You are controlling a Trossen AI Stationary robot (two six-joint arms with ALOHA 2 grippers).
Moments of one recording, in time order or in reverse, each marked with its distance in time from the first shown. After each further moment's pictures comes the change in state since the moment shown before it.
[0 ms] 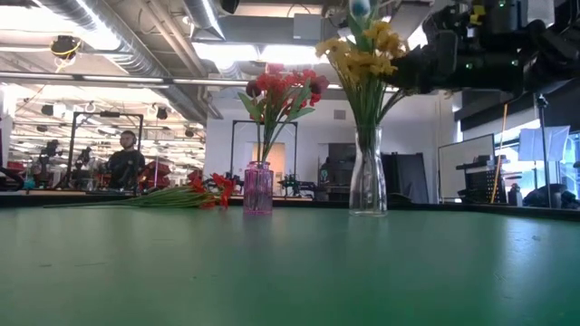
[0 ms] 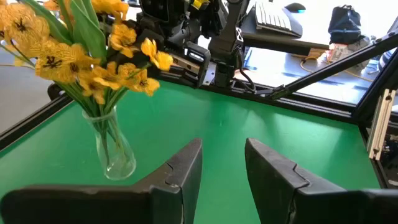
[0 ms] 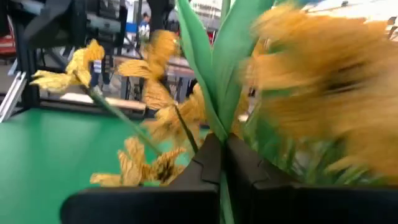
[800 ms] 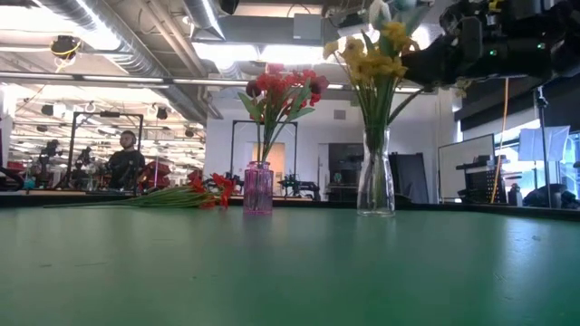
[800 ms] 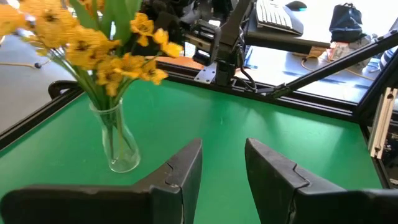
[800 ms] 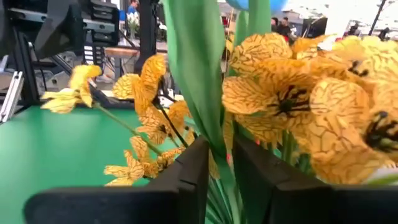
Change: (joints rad) left arm 0.002 0.000 0.000 -0.007 0.001 -0.002; right arm 0.000 -0.302 -0.002 -0.360 0.038 0.050
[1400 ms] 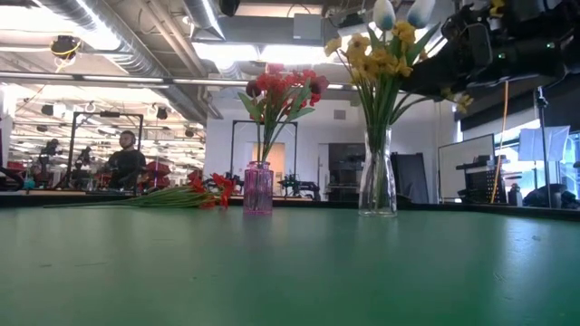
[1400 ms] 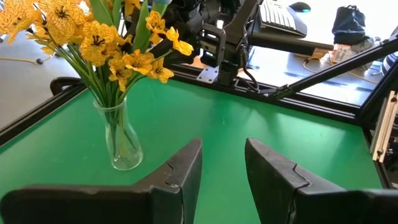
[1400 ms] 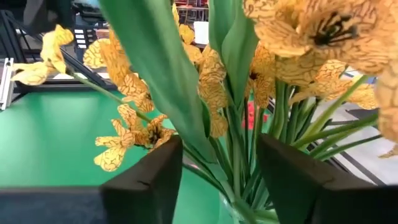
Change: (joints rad) left arm 0.006 0.000 0.000 -0.005 0.000 -0.021; right arm 0.000 -0.077 0.000 -0.181 0.033 0.052
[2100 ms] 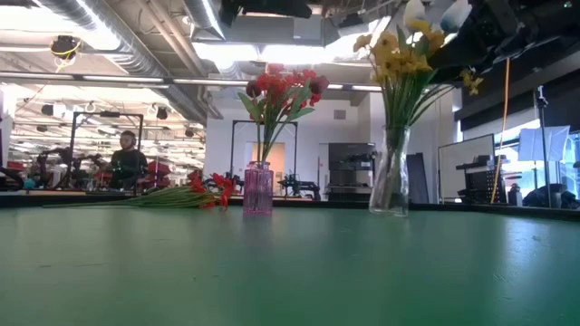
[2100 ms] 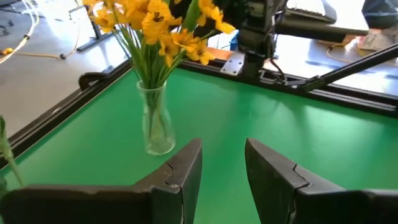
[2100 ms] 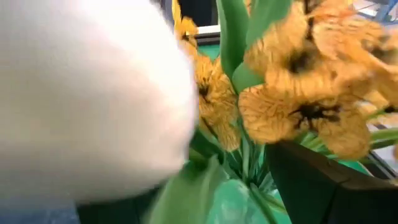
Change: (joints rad) left arm 0.060 -0.024 0.001 -0.082 0.006 0.023; right arm 0.000 -0.141 0.236 -0.609 0.020 0.056
